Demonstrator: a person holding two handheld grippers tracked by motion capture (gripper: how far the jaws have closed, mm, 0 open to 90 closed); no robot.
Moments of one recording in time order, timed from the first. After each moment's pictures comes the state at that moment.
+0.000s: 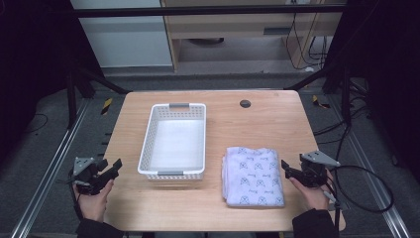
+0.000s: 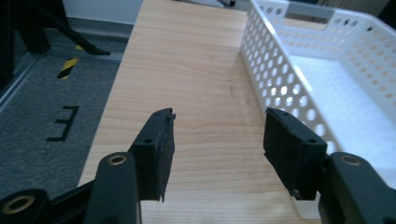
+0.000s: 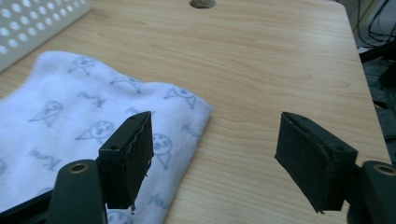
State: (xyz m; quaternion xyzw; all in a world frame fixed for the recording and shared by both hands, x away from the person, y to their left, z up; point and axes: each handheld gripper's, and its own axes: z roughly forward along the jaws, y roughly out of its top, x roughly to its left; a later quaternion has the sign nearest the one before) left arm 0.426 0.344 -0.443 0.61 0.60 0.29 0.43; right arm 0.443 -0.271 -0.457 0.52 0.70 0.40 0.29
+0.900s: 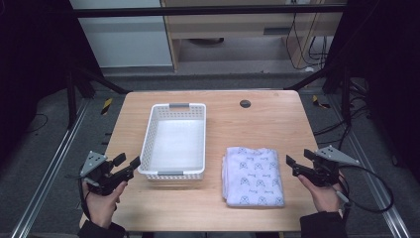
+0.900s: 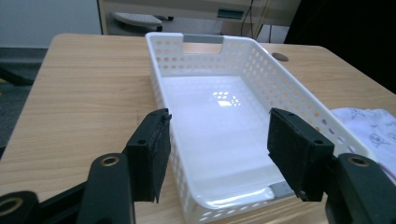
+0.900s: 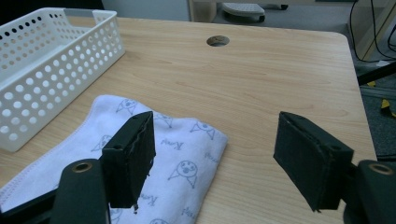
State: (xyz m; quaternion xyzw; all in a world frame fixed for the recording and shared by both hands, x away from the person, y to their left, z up) left arm 0.410 0.287 -0.396 0.66 0.51 0.25 0.49; right arm 0.425 -0.278 -0.413 0.51 0.68 0.45 0.27
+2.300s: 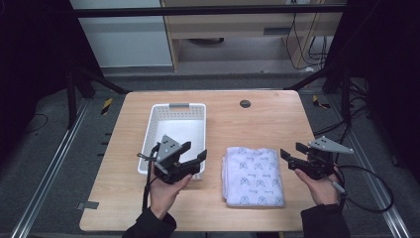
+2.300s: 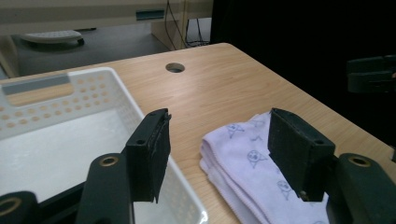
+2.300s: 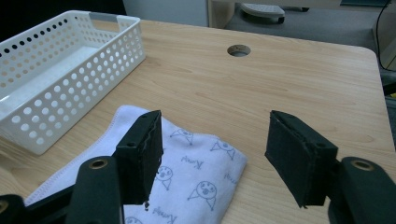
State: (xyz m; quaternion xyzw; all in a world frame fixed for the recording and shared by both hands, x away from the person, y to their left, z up) left arm 0.426 0.123 -0.358 0.73 0.40 0.21 0.52; right arm 0.440 -0.265 -0.393 0.48 0.70 0.45 0.25
